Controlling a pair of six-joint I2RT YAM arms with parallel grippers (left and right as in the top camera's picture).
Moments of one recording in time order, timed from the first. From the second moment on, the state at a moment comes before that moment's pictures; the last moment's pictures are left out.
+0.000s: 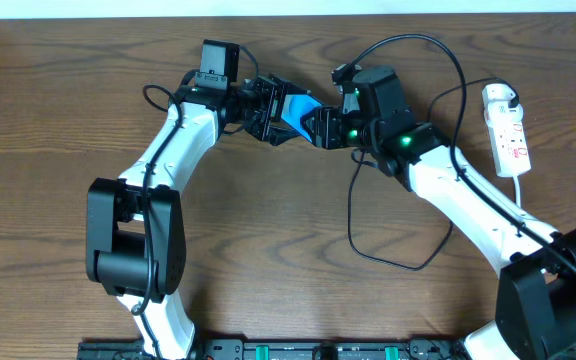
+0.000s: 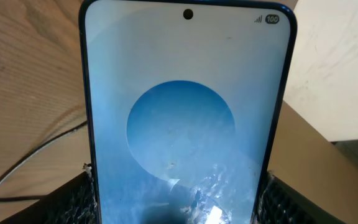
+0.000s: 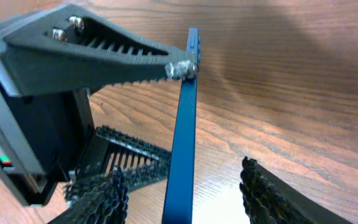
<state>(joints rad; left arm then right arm) -0.19 1.94 1.42 -0.44 0.85 -1.43 0.48 1.71 1.23 -0.23 -0.29 0.47</state>
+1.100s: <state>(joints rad) -0.19 1.94 1.42 -0.43 0.89 -1.45 0.51 1.77 1.23 -0.14 -0.23 0.54</state>
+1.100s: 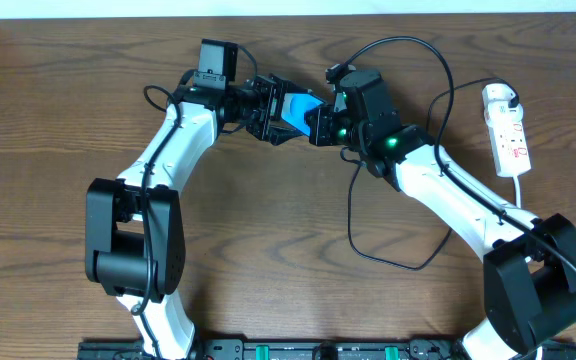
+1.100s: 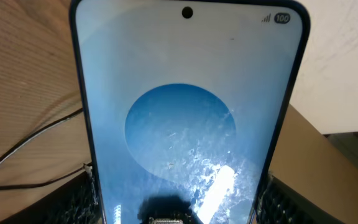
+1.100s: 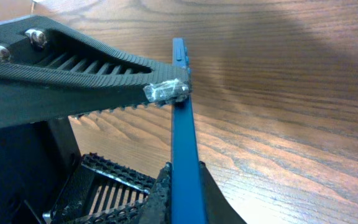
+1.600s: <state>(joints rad) -0.19 1.94 1.42 -0.43 0.90 -1.43 0.48 1.77 1.23 -0.13 -0.28 0.61</state>
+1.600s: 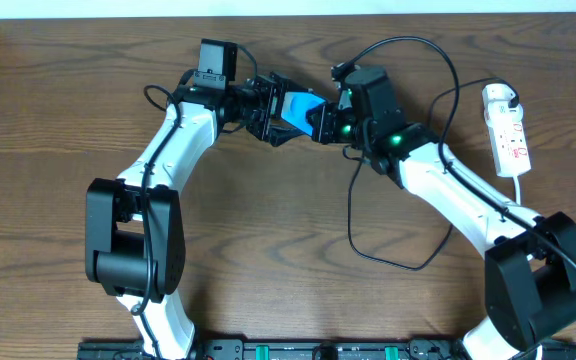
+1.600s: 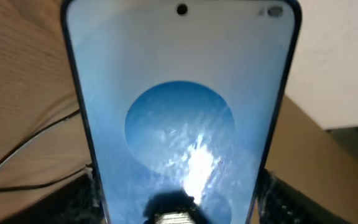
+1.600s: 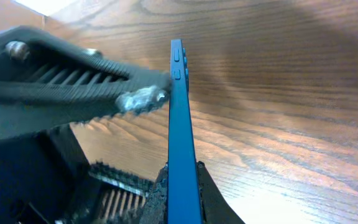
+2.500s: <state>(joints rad) -0.19 1.94 1.42 -0.21 0.89 -1.24 0.31 1.77 1.23 -0.02 -0.48 1.45</state>
